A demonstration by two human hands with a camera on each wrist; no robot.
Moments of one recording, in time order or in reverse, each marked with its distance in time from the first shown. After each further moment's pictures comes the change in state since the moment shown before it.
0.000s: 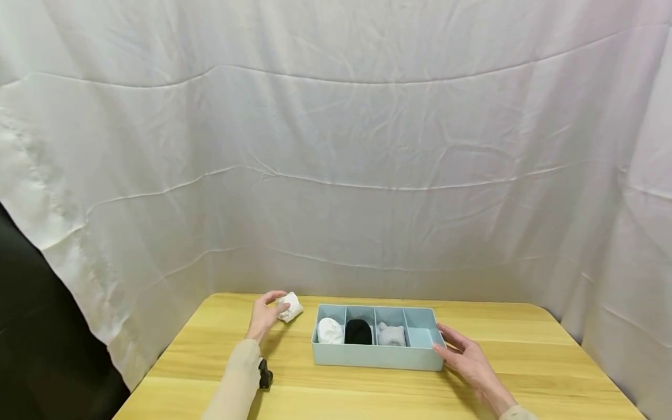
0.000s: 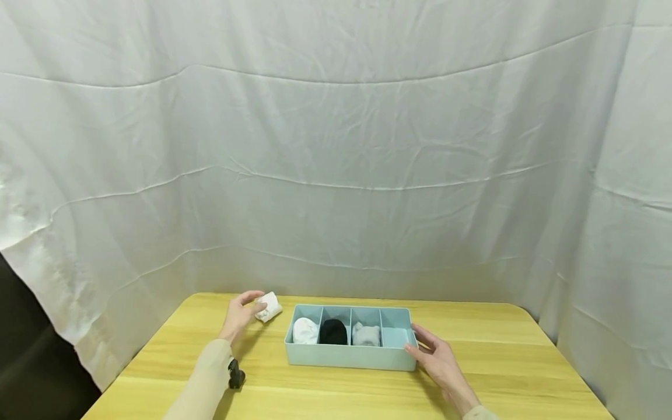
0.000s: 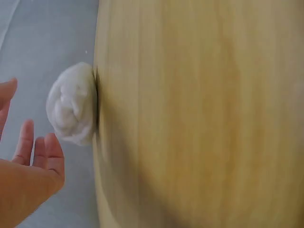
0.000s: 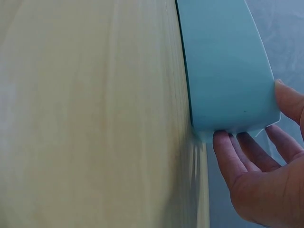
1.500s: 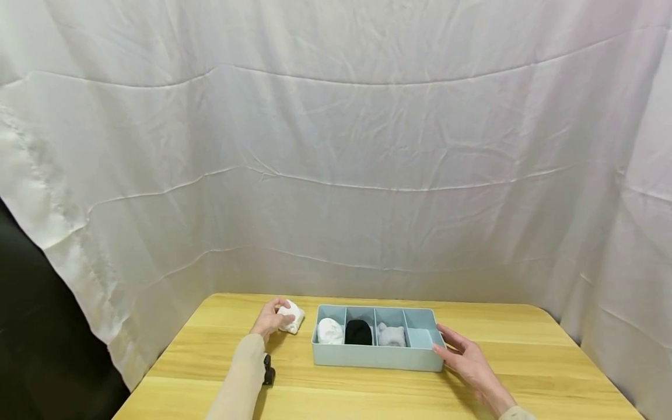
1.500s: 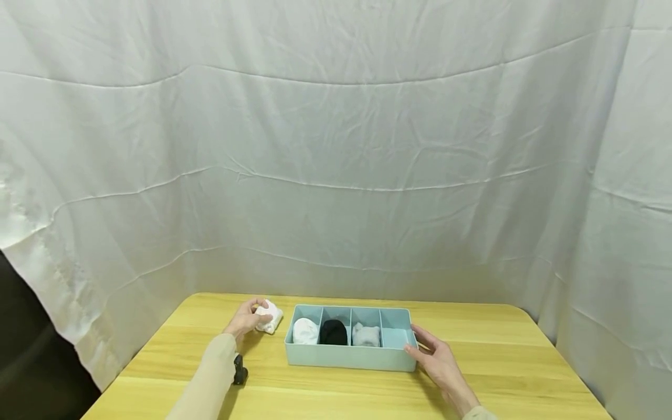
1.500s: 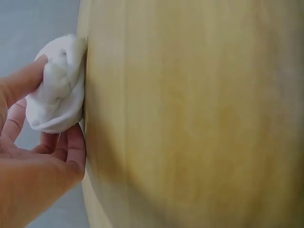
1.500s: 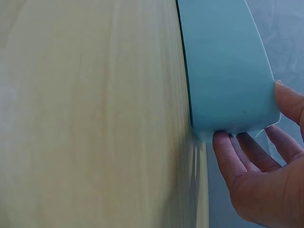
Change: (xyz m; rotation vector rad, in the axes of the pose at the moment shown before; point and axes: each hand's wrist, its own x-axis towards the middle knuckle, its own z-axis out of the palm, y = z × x) left_hand -0.001 -0.011 0.005 0.056 -0.167 -0.175; right_hand 0.002 -0.001 0.000 -0.008 -0.006 0.009
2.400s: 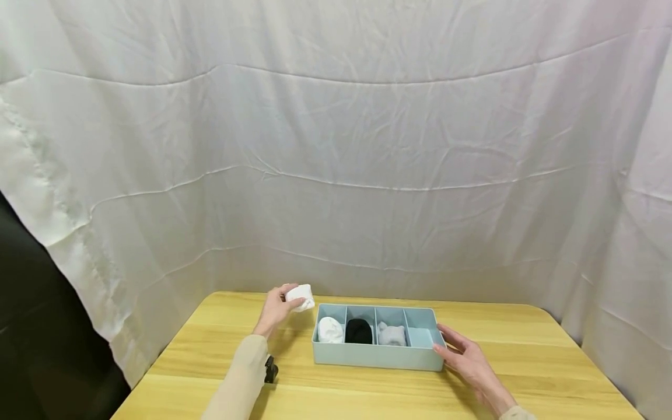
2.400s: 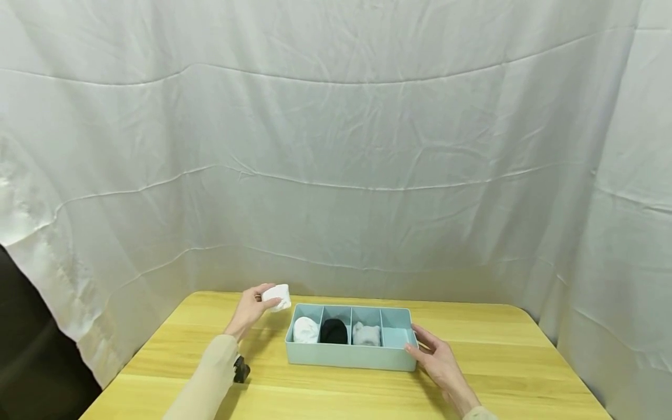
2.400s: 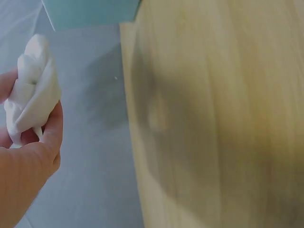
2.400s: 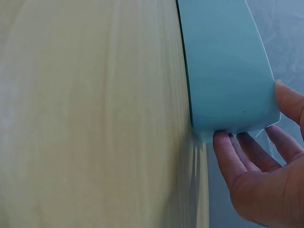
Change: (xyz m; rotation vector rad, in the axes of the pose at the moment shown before) left_hand -0.011 0.041 0.014 0.020 0.079 0.246; right_hand 0.000 0.000 0.000 -0.012 -0.001 0.003
